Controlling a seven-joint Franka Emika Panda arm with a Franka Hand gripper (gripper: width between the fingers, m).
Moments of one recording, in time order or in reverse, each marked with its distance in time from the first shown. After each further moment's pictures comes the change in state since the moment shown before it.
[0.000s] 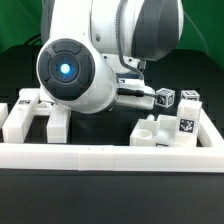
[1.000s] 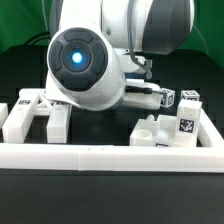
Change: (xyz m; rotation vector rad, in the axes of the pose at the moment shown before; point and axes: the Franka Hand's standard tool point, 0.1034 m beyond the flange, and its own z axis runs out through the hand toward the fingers) arm -0.009 -0.013 -0.027 -0.011 0.029 -0.025
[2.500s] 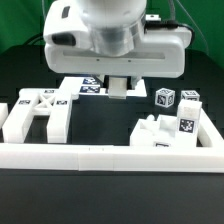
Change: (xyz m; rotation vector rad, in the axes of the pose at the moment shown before) arm -0.003 -0.023 -0.097 0.015 0.544 -0.046
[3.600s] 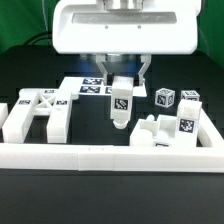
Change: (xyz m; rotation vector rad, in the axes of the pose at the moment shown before) arm 0.034 -0.012 -0.057 0.010 0.812 -0.008
